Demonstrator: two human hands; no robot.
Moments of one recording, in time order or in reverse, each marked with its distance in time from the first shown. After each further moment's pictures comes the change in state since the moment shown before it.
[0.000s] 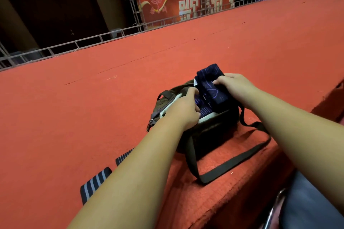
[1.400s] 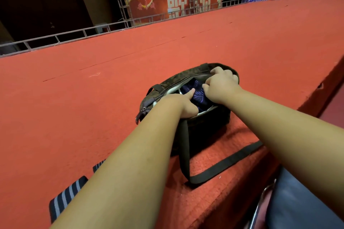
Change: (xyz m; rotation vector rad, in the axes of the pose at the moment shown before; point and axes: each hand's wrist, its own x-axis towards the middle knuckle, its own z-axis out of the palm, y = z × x) left_hand 0.045 0.036 -0.011 0.309 -0.406 -0.212; right_hand 0.039 0.017 0.012 -1.109 0.137 -0.144
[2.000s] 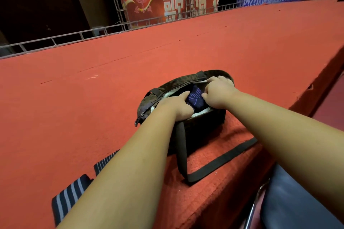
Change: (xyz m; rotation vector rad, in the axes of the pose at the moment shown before) left_hand -0.023 -0.003 0.008 -0.183 0.125 0.029; right_hand -0.013 0.008 -0.006 -0.139 -0.143 -0.059
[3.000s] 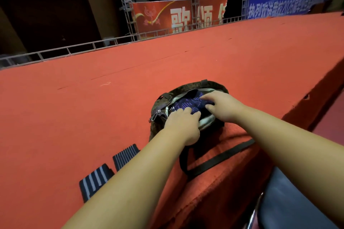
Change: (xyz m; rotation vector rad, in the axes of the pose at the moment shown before) left_hand -0.068 0.000 0.031 0.437 0.194 0.249; right_hand -0.063 0.002 -0.015 0.355 0.086 -0.211
